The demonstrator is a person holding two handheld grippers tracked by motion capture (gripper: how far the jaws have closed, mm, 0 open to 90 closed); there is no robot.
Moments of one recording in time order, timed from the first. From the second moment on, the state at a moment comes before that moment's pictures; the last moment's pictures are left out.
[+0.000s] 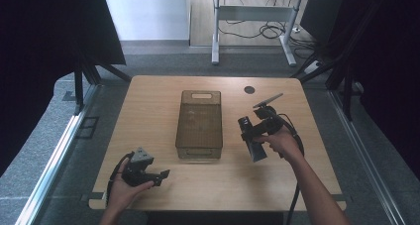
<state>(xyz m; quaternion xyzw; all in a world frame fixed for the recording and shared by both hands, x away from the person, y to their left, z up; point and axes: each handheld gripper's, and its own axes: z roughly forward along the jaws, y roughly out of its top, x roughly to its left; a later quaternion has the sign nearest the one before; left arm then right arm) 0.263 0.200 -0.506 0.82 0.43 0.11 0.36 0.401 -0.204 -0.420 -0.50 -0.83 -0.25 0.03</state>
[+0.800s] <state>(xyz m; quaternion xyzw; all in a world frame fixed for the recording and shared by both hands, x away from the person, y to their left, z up) 0.263 0.202 -0.506 0.81 0.44 0.11 0.36 0.417 -0.175 -0.401 -0.49 -0.83 -0.27 0.05</state>
